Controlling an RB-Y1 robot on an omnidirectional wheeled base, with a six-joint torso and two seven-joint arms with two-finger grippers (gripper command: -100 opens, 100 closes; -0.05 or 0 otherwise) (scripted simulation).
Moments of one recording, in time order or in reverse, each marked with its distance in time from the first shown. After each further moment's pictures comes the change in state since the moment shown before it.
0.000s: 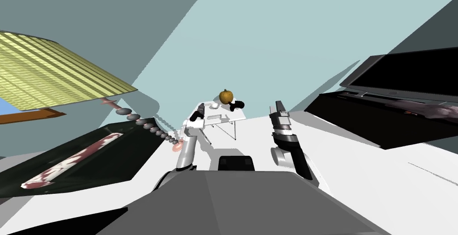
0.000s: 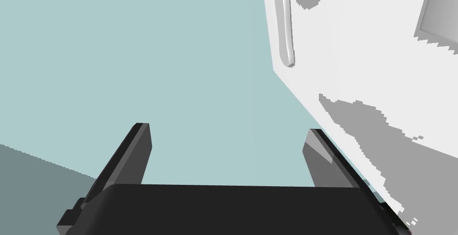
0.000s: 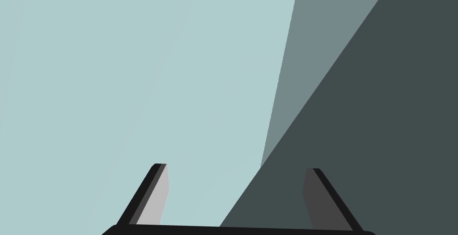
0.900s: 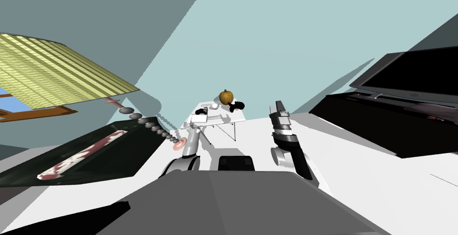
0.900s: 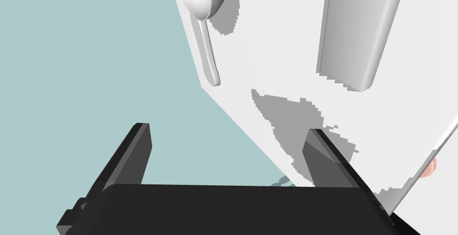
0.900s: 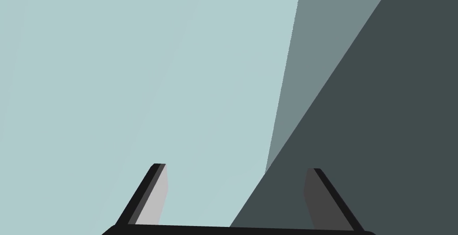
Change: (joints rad) left arm -0.154 -0.003 0.010 0.196 0.030 0.259 0.003; right arm 0.000 0.000 0.000 0.000 0.000 0.000 0.000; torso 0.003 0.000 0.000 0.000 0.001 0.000
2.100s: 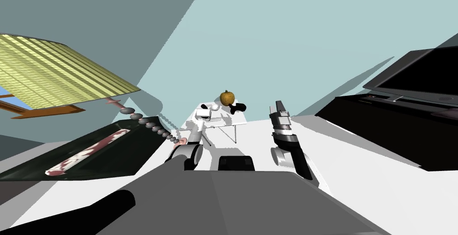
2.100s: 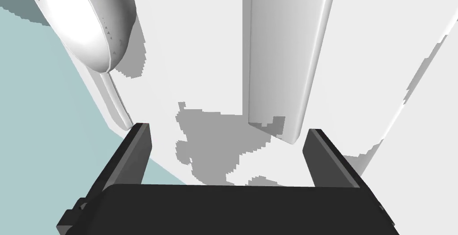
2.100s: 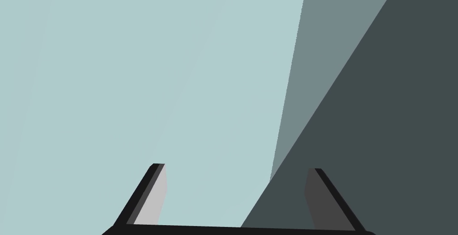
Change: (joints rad) left arm -0.219 0.015 0.016 0.310 0.082 0.303 0.022; right arm 0.000 0.000 0.000 0.000 0.000 0.000 0.000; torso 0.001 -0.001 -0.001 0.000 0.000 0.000
